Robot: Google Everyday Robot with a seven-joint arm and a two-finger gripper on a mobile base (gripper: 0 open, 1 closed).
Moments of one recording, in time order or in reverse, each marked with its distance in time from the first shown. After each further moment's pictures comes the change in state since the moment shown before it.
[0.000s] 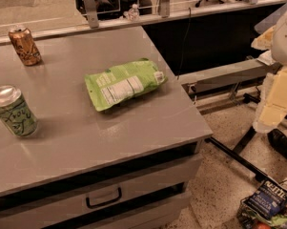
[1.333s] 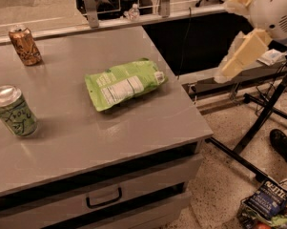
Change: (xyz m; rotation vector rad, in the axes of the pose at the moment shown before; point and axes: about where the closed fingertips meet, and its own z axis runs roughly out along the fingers) arm -0.078 -0.084 0.002 0.100 -0.500 -0.047
